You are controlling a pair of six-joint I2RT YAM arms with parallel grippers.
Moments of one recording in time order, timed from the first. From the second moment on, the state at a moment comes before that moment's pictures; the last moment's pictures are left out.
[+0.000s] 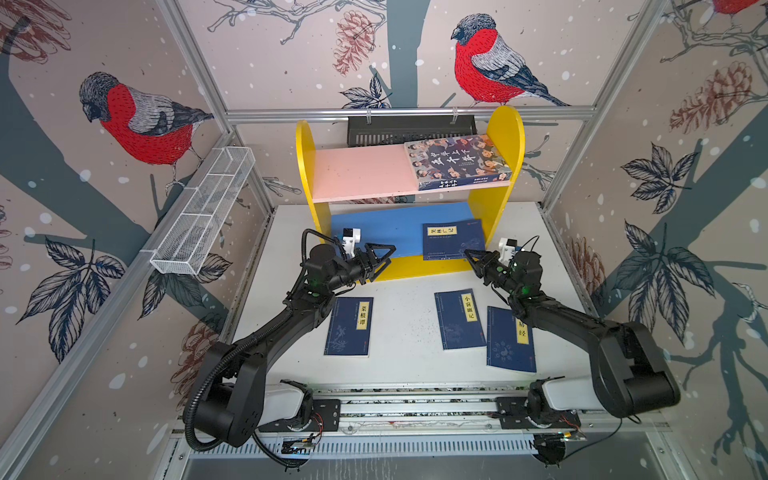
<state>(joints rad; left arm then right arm) -0.34 1.29 0.68 0.53 0.76 -1.28 0.21 1.40 0.55 0.64 -0.48 1.26</state>
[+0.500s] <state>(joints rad) -0.33 1.25 0.65 0.53 0.75 -1.28 0.18 1.48 0.59 0.65 -0.52 1.26</state>
